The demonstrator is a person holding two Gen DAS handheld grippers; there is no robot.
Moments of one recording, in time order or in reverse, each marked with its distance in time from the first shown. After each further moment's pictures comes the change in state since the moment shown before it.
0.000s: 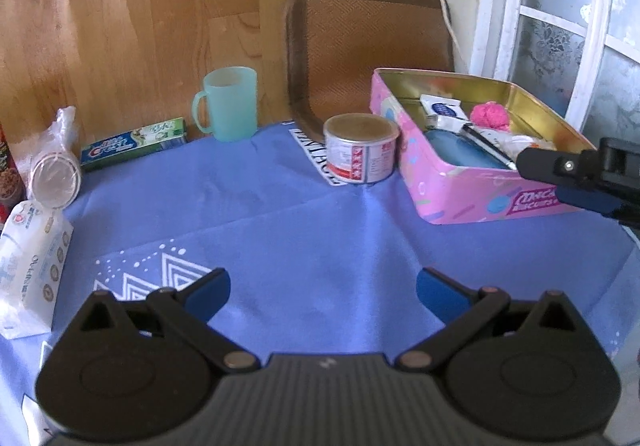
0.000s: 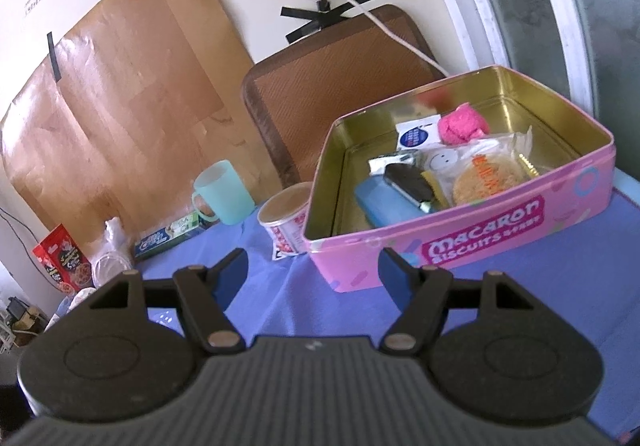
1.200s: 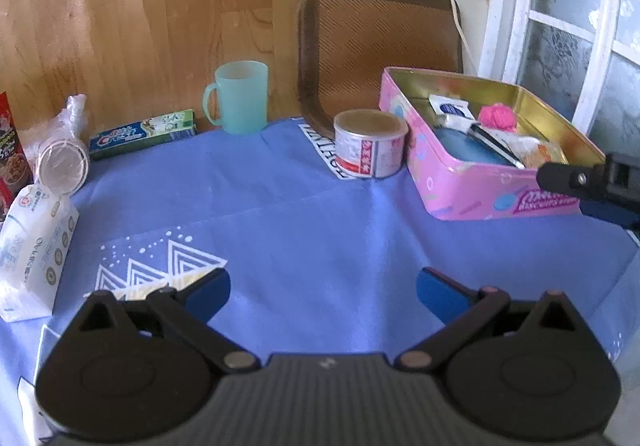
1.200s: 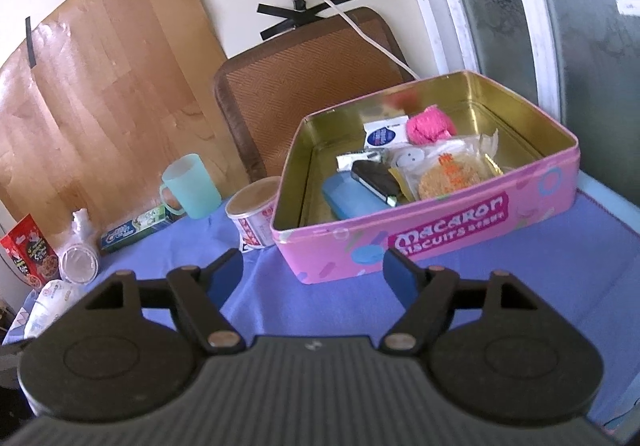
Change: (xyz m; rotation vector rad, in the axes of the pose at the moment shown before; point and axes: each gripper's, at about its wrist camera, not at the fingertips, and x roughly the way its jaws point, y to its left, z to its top) left arm -0.002 0.000 -0.010 -0.021 -0.001 0.006; right arm -0.006 0.000 -0.006 -0.024 -0.002 -0.122
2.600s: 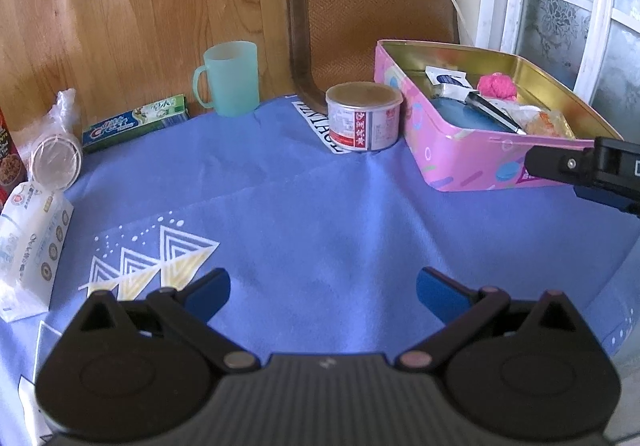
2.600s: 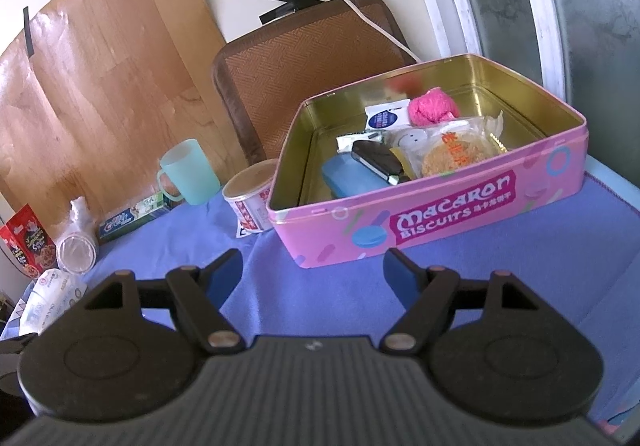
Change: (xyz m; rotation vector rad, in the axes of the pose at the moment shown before) left arm 0.013 -0.007 -0.005 0.039 0.062 0.013; right arm 0.009 -0.001 -0.007 -0.006 0.030 0.009
